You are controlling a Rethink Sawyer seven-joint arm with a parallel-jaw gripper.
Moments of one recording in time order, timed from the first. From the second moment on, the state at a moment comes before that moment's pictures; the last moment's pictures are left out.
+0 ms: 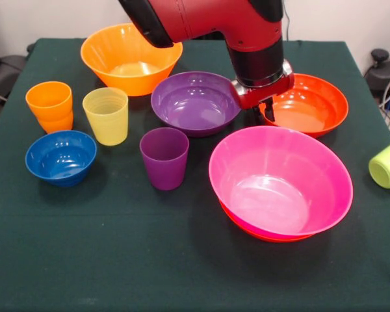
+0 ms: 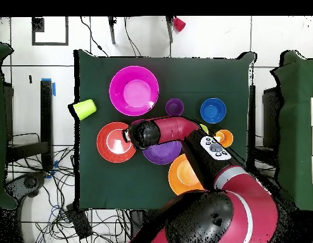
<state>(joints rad) -0.54 -0.39 0.53 1.66 -0.49 0.53 1.59</state>
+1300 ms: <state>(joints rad) -0.64 -0.64 0.59 1.75 -0.39 0.62 1.59</state>
